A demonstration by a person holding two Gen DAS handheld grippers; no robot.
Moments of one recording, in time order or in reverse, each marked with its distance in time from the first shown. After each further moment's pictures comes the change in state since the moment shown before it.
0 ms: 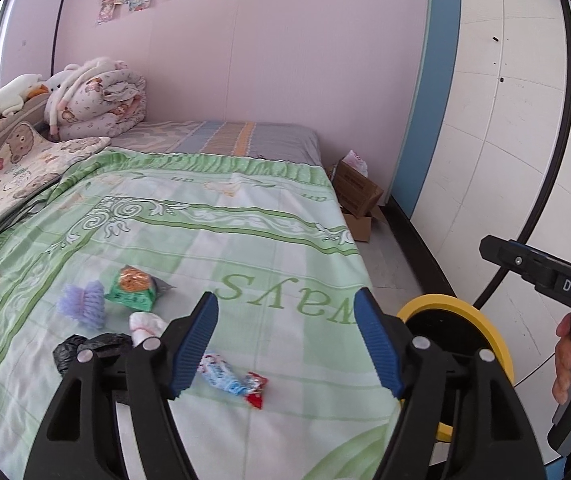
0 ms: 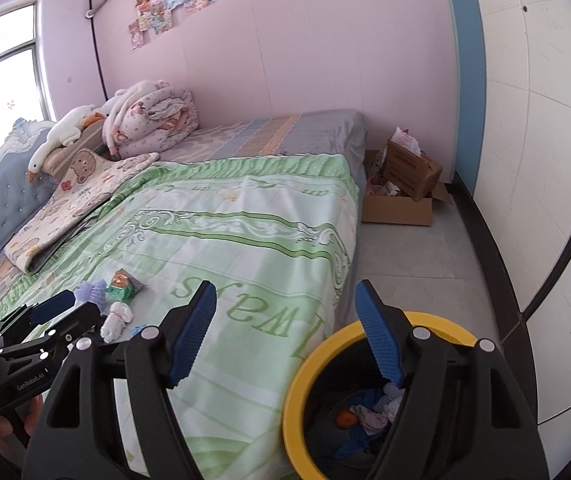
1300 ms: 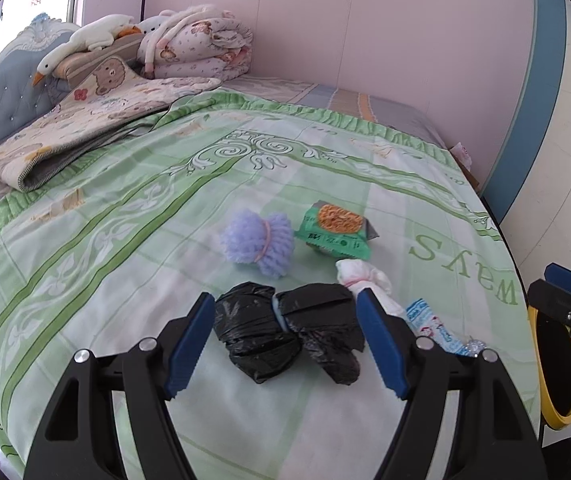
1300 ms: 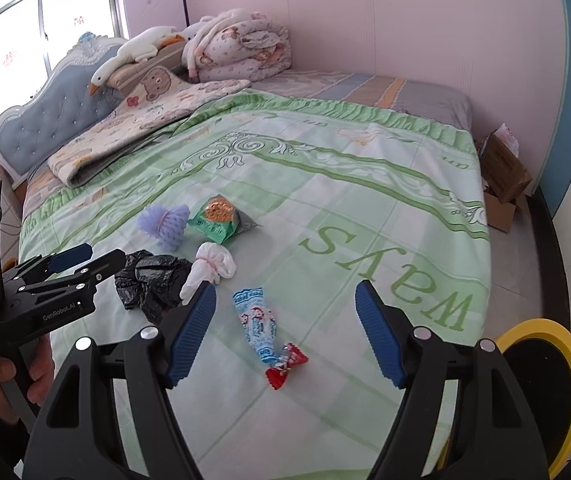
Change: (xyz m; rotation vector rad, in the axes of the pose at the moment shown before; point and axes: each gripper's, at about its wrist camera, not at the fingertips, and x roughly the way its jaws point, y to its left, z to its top) left arm 0.018 0.183 -0.052 -0.193 0.112 0.255; right arm 0.109 0.180 -0.049 -0.240 0.182 0.198
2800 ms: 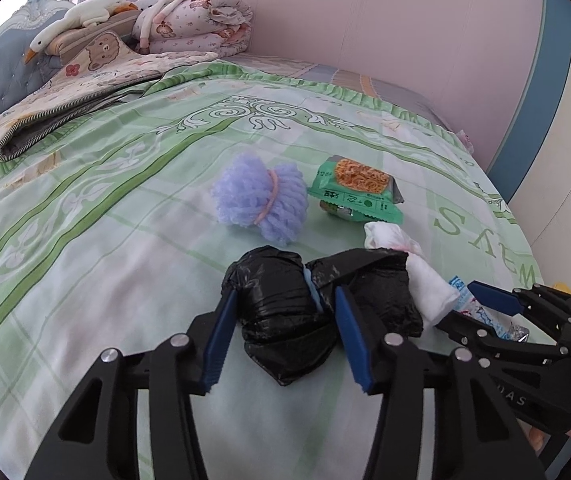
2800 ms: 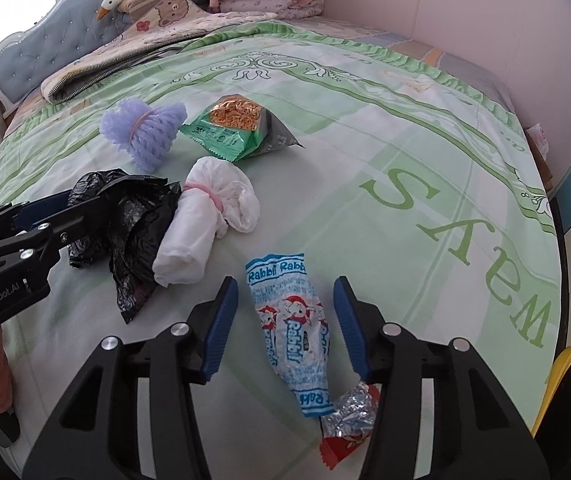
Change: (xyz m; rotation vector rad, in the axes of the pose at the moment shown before) left arm 0.051 0.009 -0.025 -0.014 0.048 -0.033; right arm 0.126 0.043 -0.030 -0.148 0.179 -0.031
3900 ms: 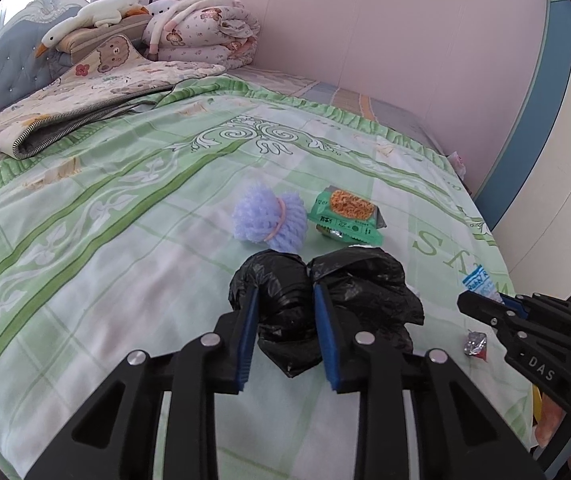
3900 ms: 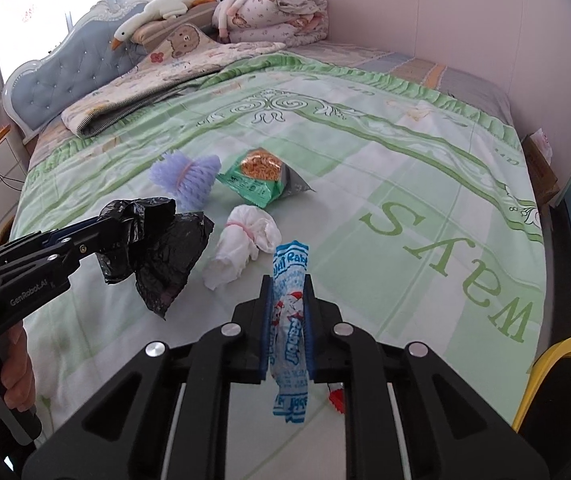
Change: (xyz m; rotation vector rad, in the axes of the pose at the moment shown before) left arm -0.050 0.012 0.006 -0.055 -0.046 -0.033; right arm -0.068 -0.002 0.007 0.038 -0.093 0.077
